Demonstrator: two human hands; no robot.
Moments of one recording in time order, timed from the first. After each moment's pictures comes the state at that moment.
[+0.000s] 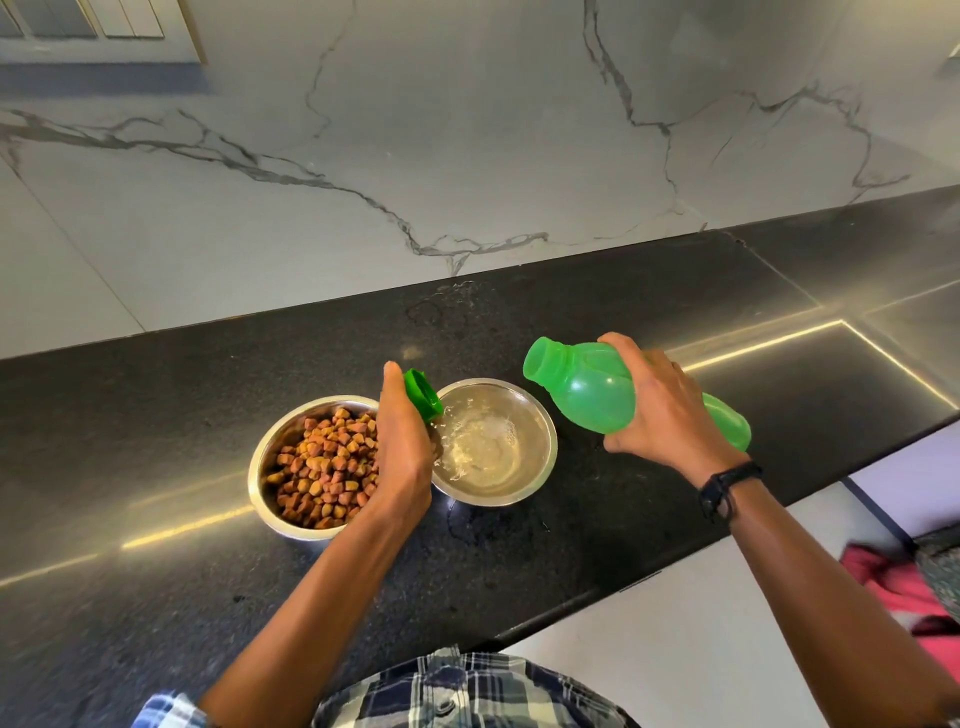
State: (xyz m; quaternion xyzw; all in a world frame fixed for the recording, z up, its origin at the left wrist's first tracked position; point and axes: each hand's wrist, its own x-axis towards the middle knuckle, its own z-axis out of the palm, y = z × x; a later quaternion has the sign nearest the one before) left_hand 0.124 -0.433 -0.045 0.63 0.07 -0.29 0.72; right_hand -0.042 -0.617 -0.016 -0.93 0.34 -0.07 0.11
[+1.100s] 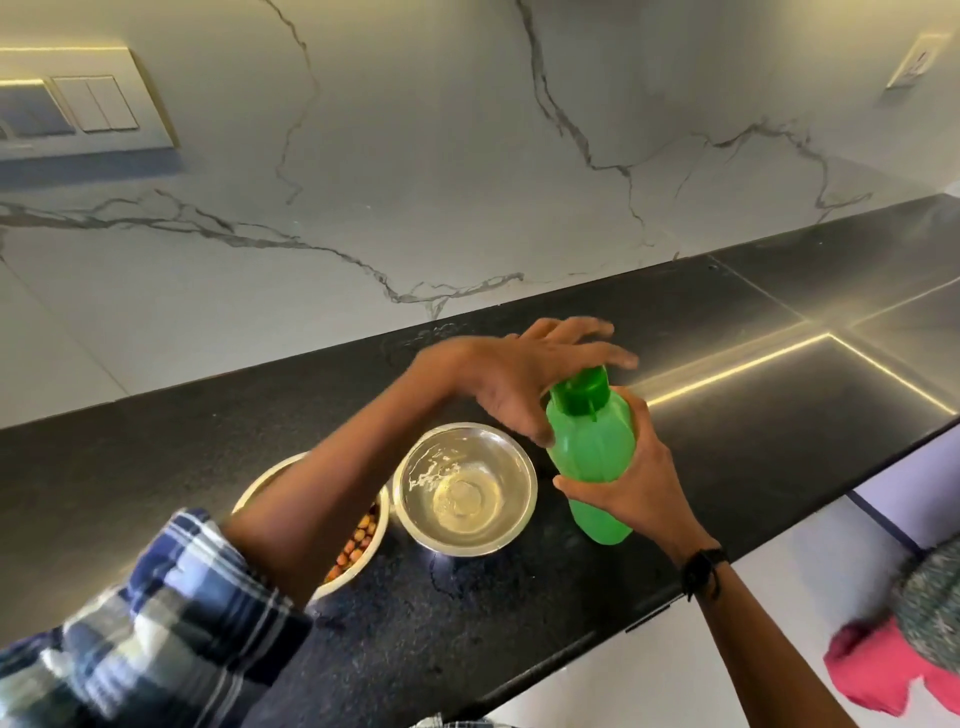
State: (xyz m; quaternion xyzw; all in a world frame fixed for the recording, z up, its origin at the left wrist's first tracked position) left_hand 0.119 -0.530 0.099 0.64 -0.74 -0.22 0.03; right_hand -0.064 -0.616 -0.057 -0.83 0.29 -0.28 0.38
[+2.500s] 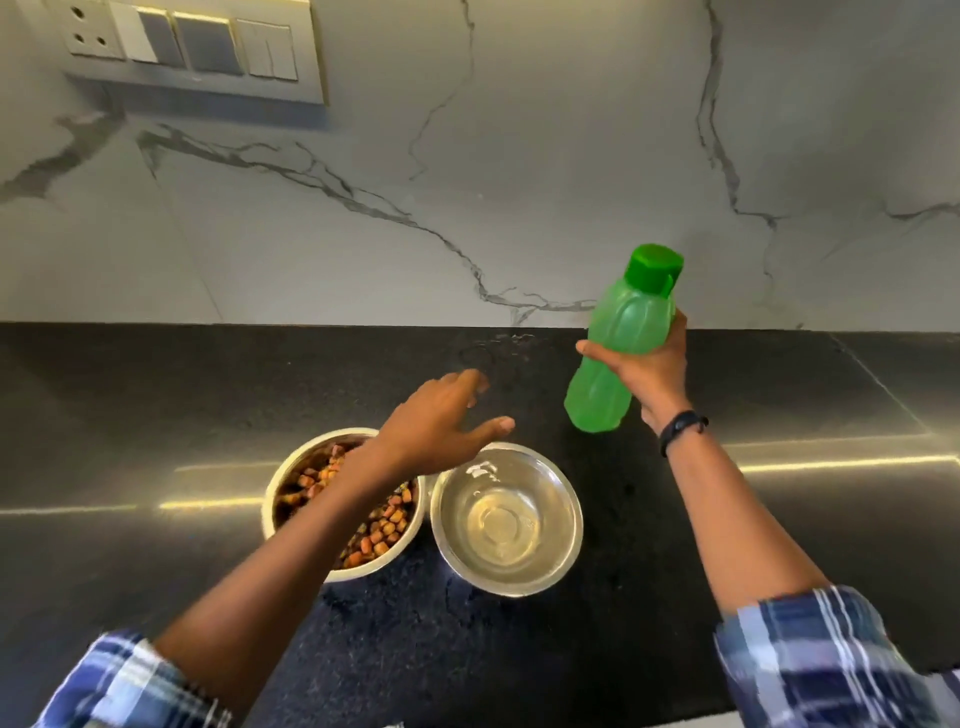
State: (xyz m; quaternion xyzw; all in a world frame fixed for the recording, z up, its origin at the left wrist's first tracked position) left_hand 0.191 -0.453 -0.014 0.85 -0.43 -0.13 0.27; right_hand 0.116 -0.727 -0.026 -0.75 0.34 -0.32 0.48
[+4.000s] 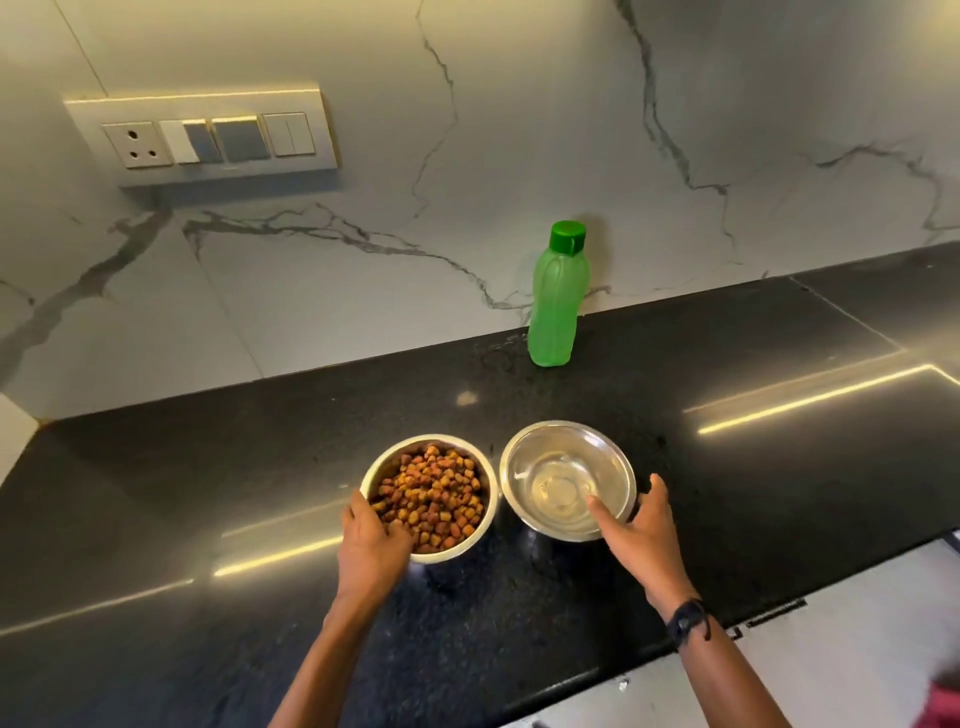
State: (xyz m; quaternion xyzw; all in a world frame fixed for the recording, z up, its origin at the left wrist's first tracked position) left_hand 0.173 -0.289 -0.094 0.89 -0.11 -0.18 0.40; right_hand -0.010 -0.515 -0.111 -0.69 0.52 -0.16 0.47
